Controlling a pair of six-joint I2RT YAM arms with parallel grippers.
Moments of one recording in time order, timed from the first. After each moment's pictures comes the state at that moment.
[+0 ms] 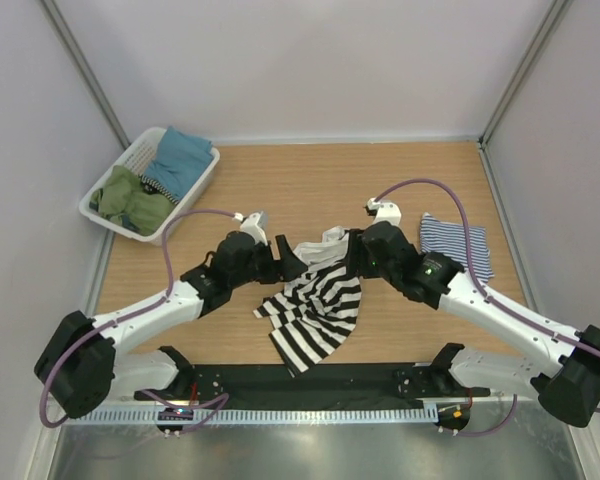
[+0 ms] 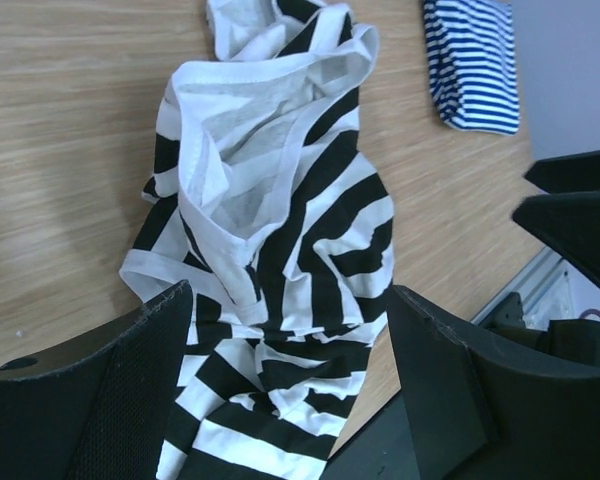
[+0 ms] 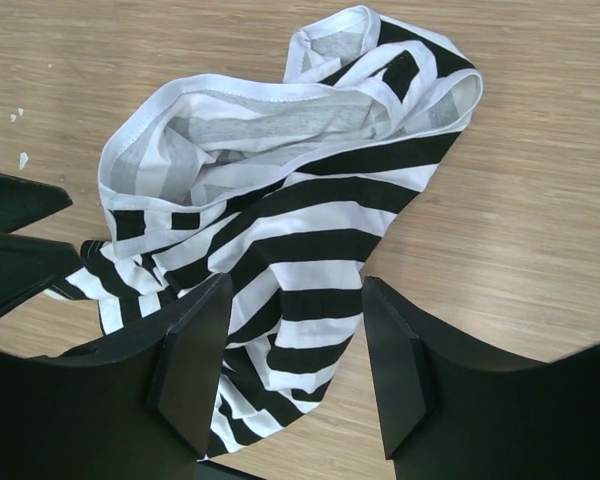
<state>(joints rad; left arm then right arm) -0.70 1.15 0.60 0.09 0.11 -0.74 0.80 1.08 0.88 -0.52 0.34 0.58</state>
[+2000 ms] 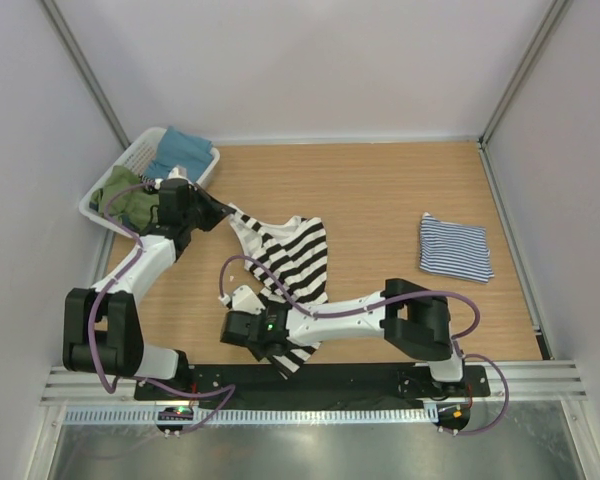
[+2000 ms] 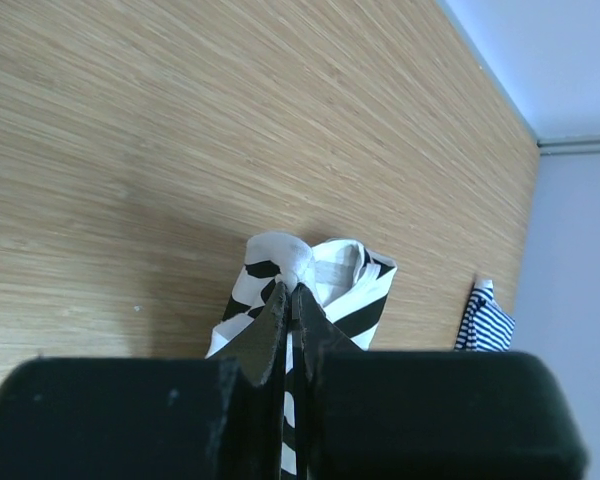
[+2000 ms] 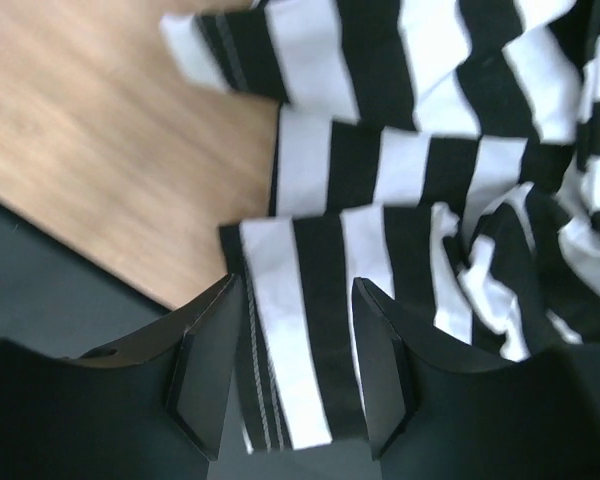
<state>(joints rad) -0.11 1.40 0.87 -0.02 0.21 -0.83 1.45 1.97 1.39 -0.63 0.40 0.64</state>
